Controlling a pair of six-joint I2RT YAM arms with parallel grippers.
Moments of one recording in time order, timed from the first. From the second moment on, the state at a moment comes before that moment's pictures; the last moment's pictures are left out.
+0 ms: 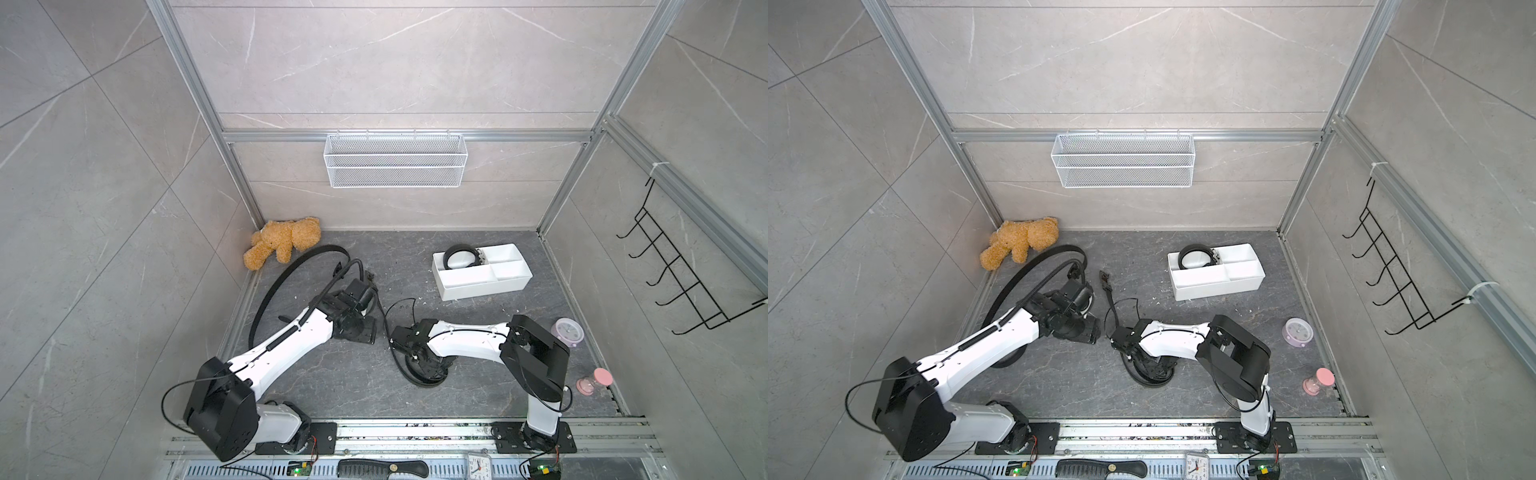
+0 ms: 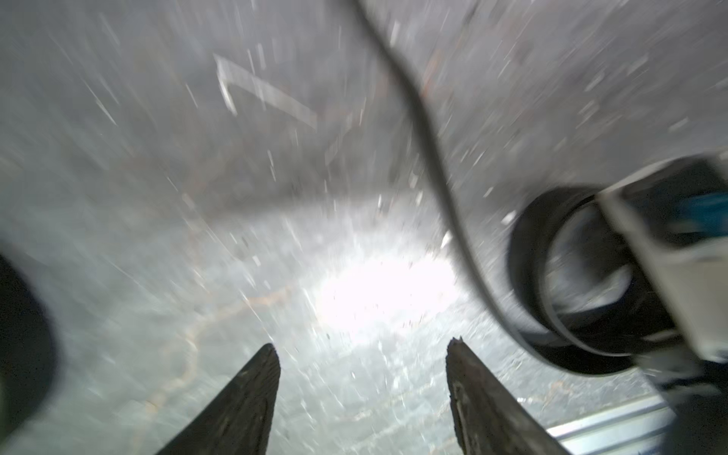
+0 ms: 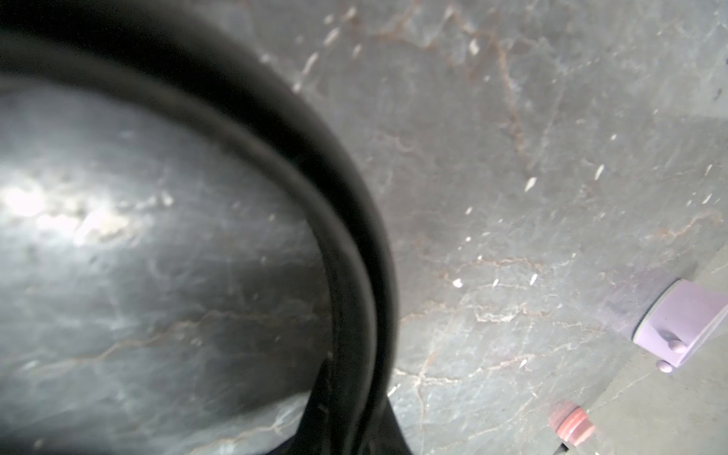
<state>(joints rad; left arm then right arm) -0.64 1.35 0.96 -0.86 0.01 -0.47 1.04 1.92 1.19 -1.04 0.35 0.54</state>
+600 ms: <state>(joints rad) -0.63 1.60 0.77 -0.13 0.14 -0.82 1.09 1.95 1.21 -1.07 0.37 0.54</state>
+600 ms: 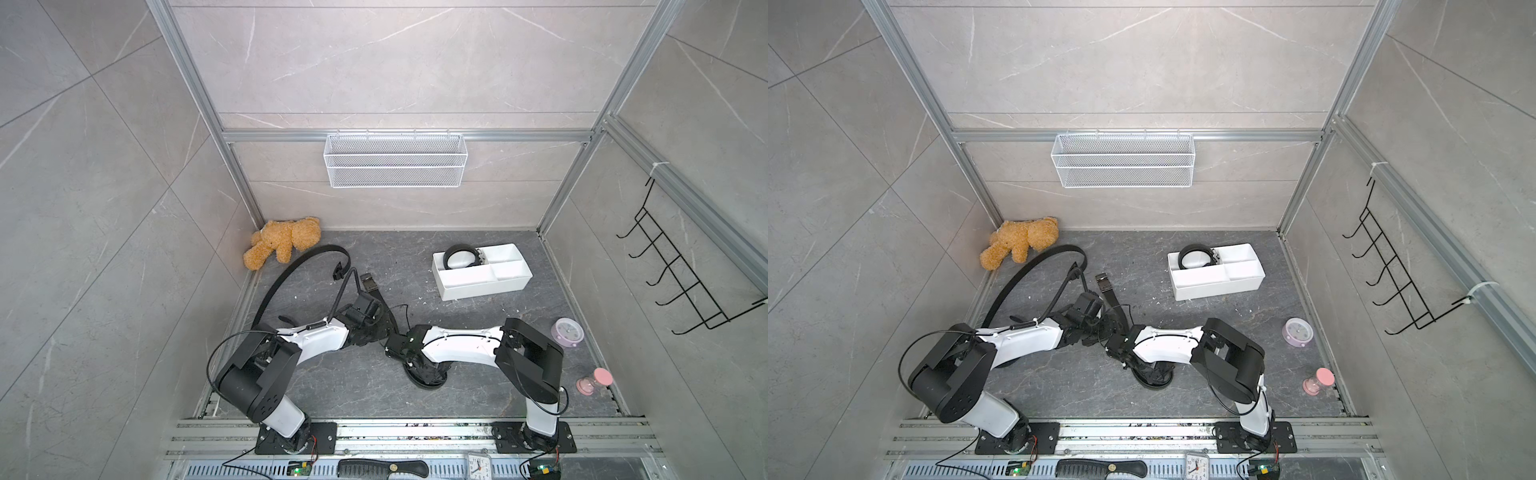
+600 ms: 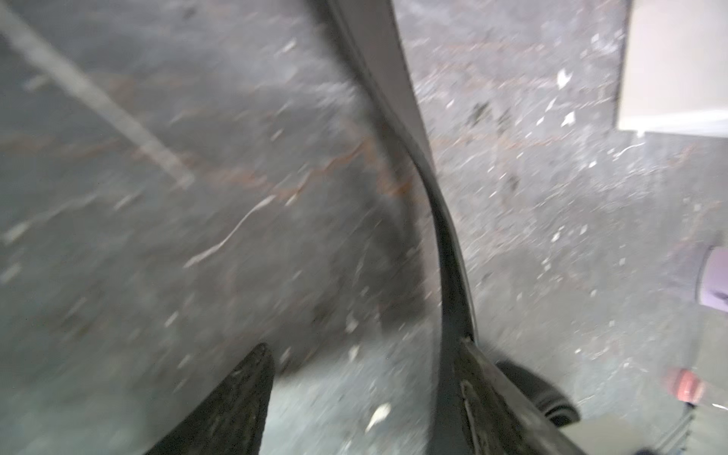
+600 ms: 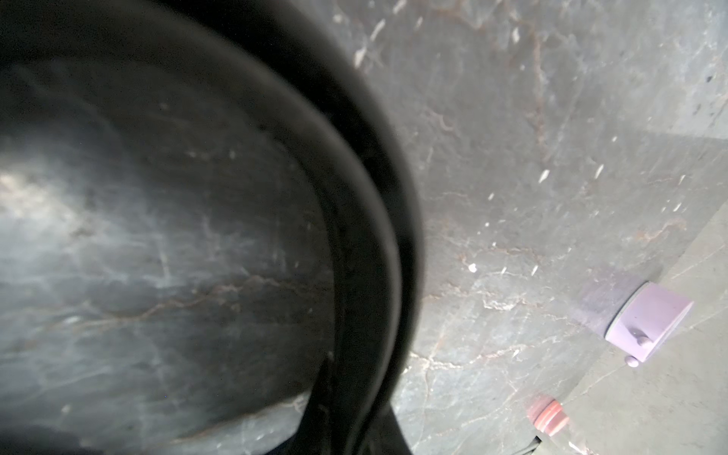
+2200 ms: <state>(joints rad) -0.50 1.80 1.20 -0.58 0.42 -0.37 1.20 2.08 1.45 -1.10 0.31 0.47</state>
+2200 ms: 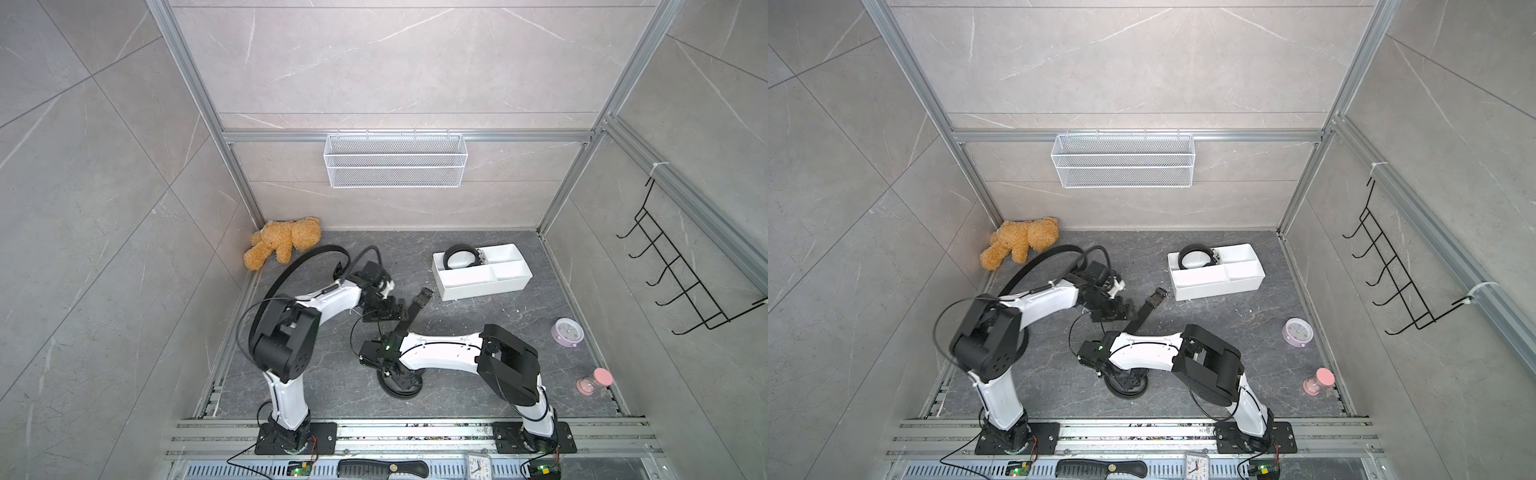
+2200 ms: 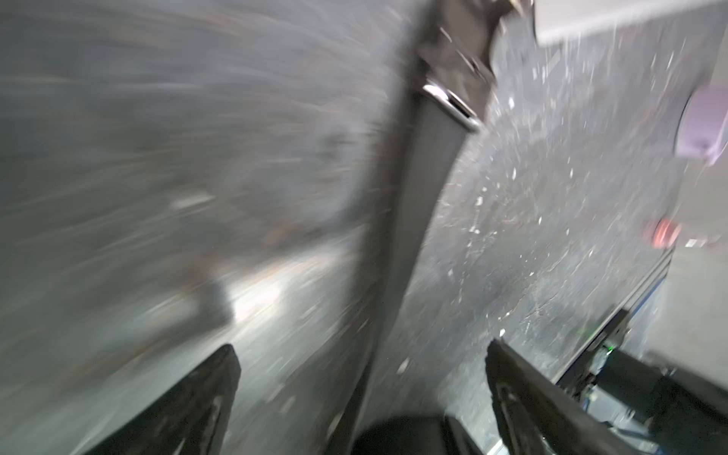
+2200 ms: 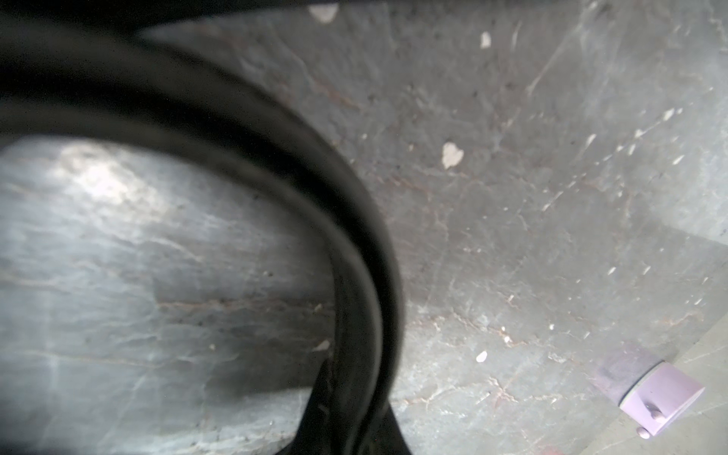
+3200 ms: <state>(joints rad) -0.59 0.87 0.37 -0.48 0.34 -0.89 1.20 2.07 1.45 -1.06 0.27 0.48</state>
